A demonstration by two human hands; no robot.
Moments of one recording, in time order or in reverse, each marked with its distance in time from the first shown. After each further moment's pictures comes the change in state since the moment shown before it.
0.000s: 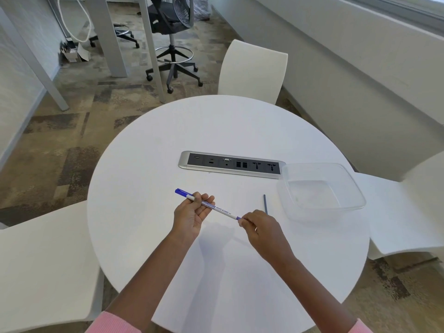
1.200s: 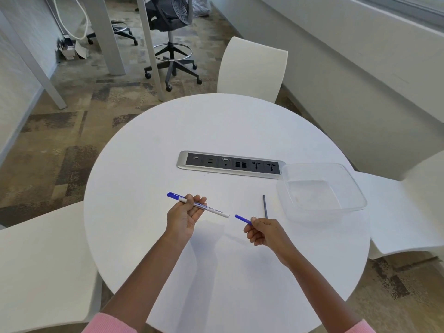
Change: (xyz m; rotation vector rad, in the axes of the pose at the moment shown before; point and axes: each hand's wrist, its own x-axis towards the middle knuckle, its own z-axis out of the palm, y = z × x) left_hand 0.010 0.004 -0.008 -0.044 0.048 0.010; right_hand 0.014 0.034 0.000 0.727 -0.221 0.447
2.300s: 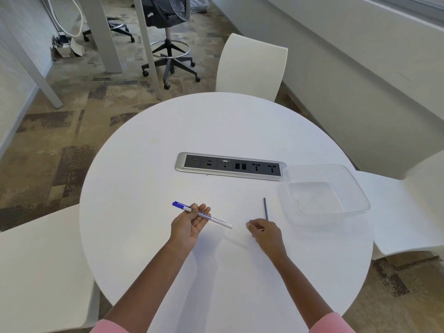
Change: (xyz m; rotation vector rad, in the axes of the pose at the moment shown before) left_hand 0.013 -0.014 -0.004 0.020 0.035 -0.132; right_hand 0.039 0.031 0.006 -0.289 0.324 -0.039
